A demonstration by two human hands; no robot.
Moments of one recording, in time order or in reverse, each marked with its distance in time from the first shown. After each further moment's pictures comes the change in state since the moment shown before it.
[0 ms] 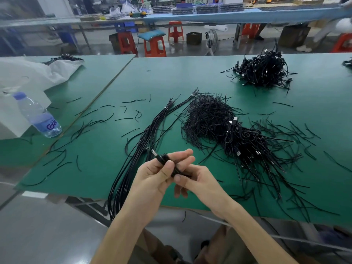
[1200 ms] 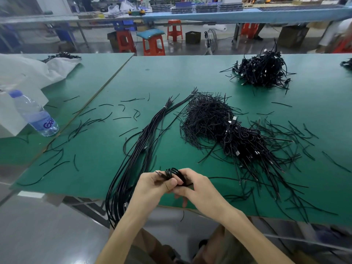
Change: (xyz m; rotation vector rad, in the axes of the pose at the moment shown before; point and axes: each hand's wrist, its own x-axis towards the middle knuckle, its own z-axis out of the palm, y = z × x) left_hand 0.002 -0.030 -0.026 0.523 0.176 -0.114; right_hand -0.003 0.023 -0.006 -0.385 0.081 0.154
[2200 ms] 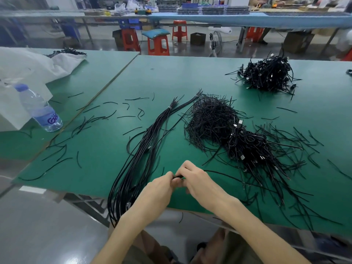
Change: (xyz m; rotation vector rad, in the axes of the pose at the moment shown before) left_hand 0.022 -0.044 -0.006 0.919 -0.141 -0.040; right_hand 0.030 0.009 -0.004 -0.714 -0.078 -0.249
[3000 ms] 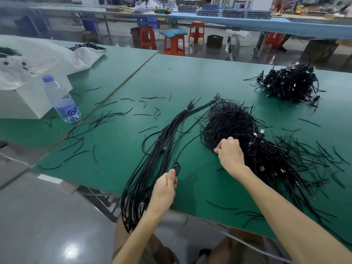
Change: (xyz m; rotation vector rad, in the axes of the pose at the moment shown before) left_hand 0.001 -0.011 0.011 -0.852 0.228 -0.298; right_hand 0.091 0.092 -0.025 -0.324 0.279 0.529
